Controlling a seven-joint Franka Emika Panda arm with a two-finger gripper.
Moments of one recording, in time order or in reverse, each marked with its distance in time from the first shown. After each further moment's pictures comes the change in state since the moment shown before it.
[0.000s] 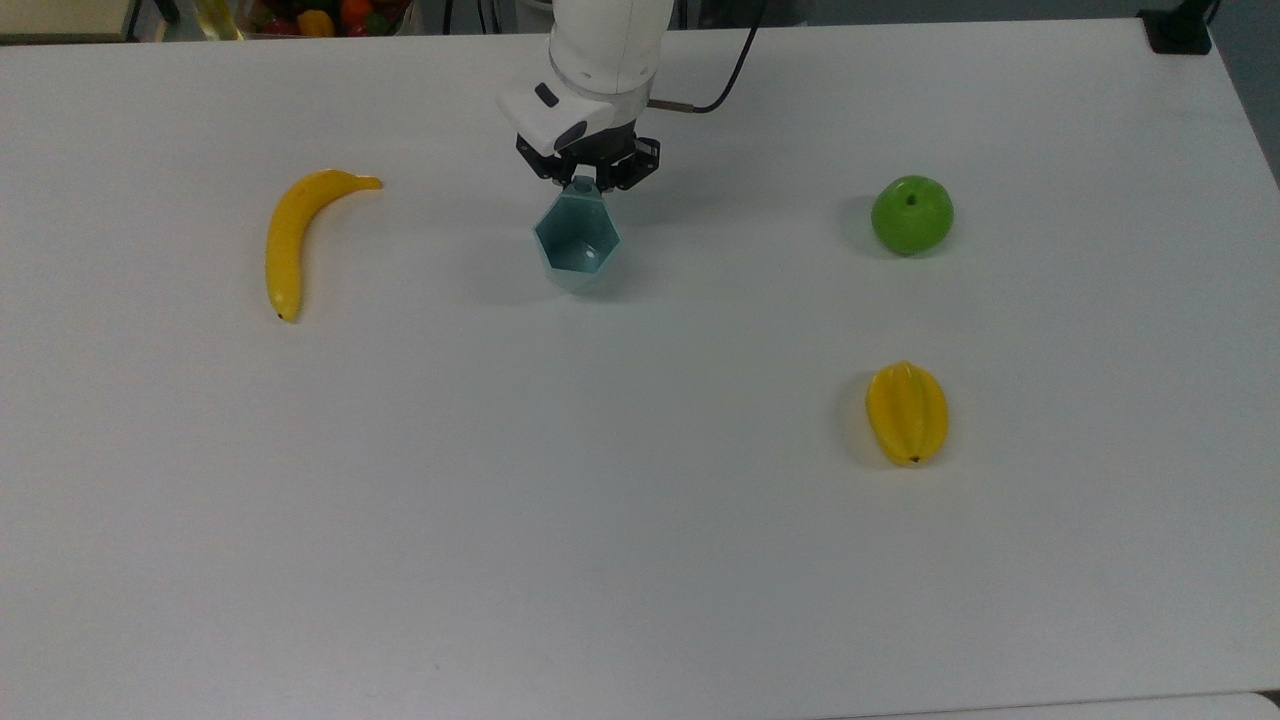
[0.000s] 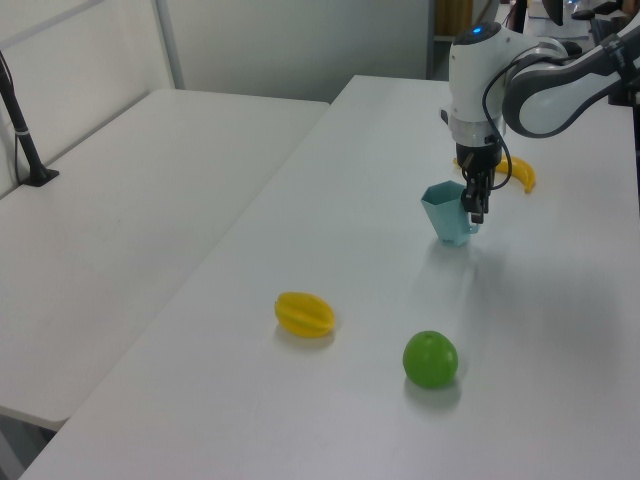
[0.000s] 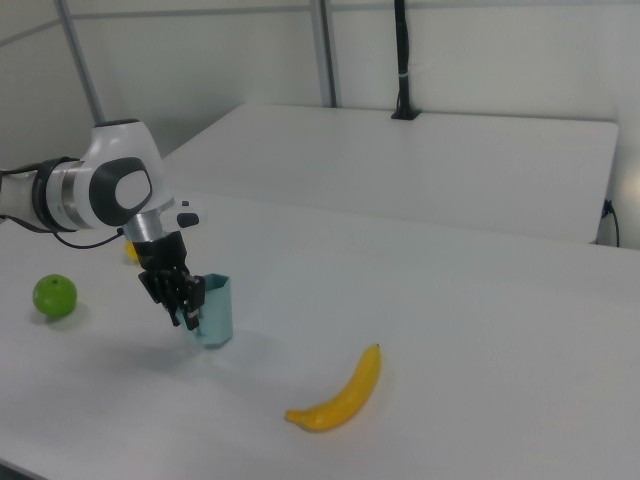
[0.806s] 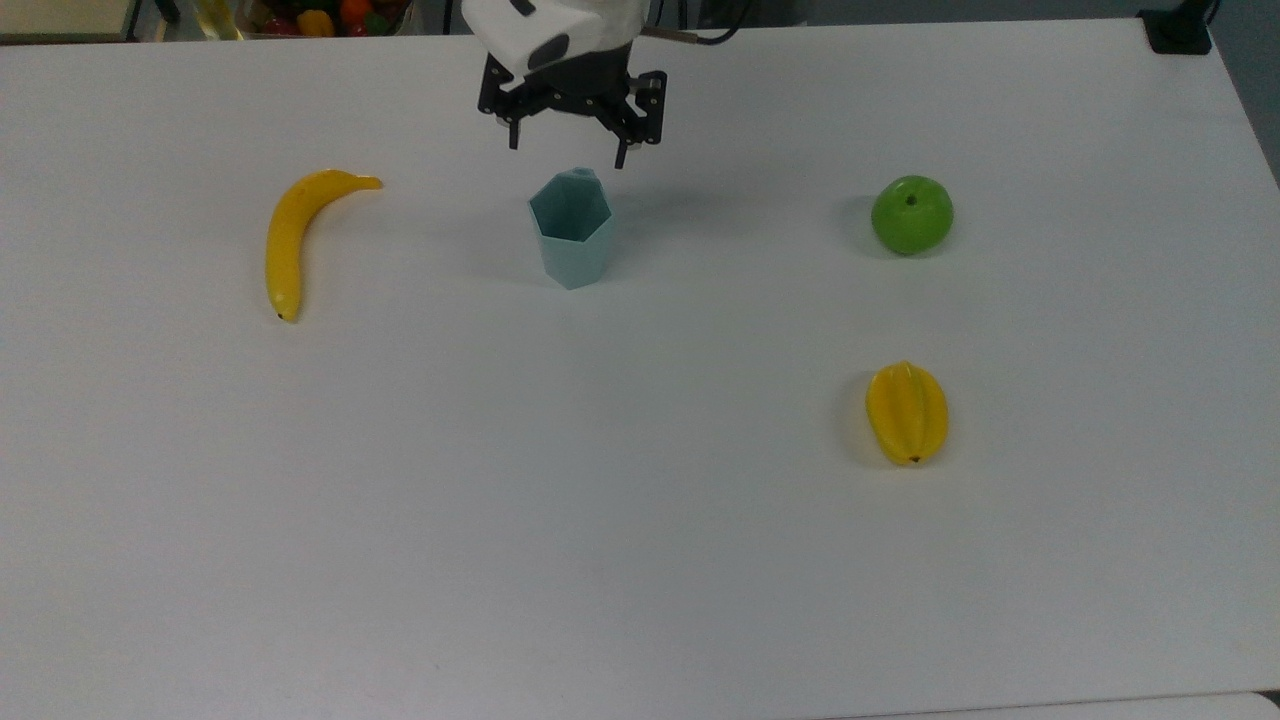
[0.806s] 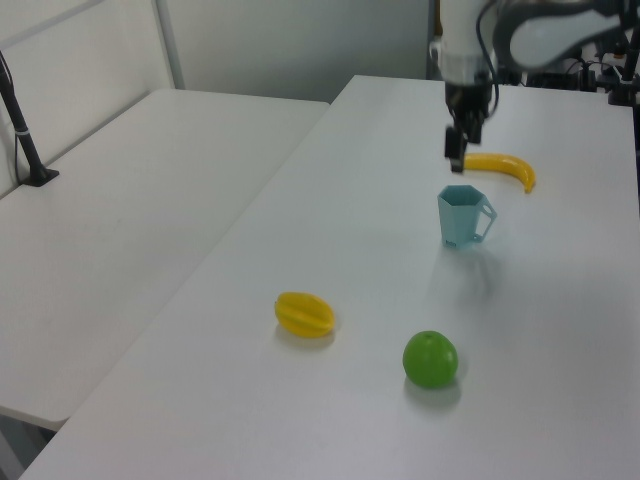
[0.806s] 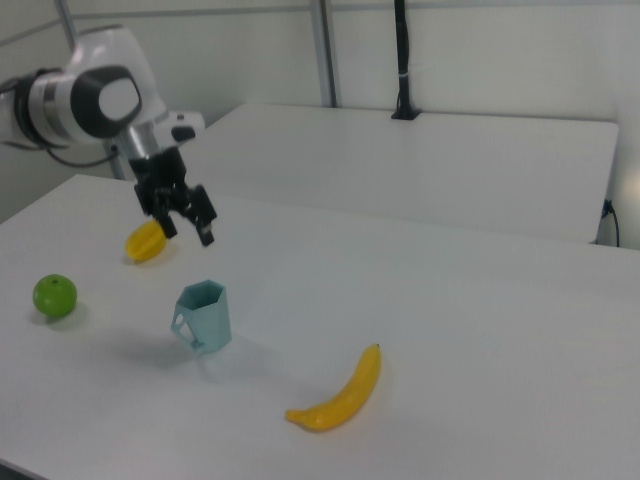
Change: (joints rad) arm -0.008 -0.024 -0.008 0.282 -0.002 -0.208 -0.004
